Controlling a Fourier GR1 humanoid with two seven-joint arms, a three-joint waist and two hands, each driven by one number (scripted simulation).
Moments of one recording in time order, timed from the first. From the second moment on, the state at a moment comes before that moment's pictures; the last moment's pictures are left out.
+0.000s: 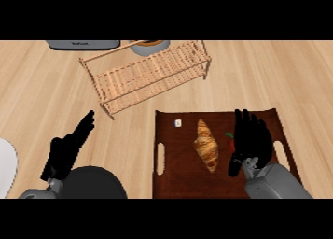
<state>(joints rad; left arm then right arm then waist) -0.03 0.29 -0.17 -1.38 0.05 0.02 0.05 -0.29 -0.28 0.50 -1.53 0.86 0.29 1.04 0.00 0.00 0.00</state>
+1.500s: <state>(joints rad) -0.02 0.19 -0.09 -1.38 -0.06 -0.04 0.07 -0.33 -0.15 0.36 -1.27 1.13 0.24 0.80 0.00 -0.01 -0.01</state>
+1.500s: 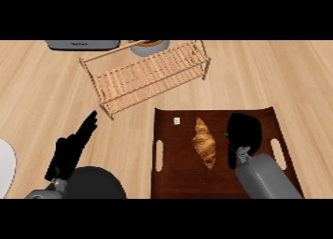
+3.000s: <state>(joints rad) 0.00 0.19 -0.05 -1.39 -0.06 -0.09 0.05 -0.73 -0.15 0.04 -1.84 0.82 0.41 0.69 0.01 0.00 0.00</state>
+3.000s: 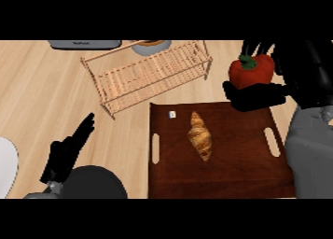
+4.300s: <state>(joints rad) -0.07 0.16 -0.06 -1.36 -0.09 -0.10 0.05 -1.41 -0.11 -0.10 -0.55 0.95 -0.03 0.34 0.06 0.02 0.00</state>
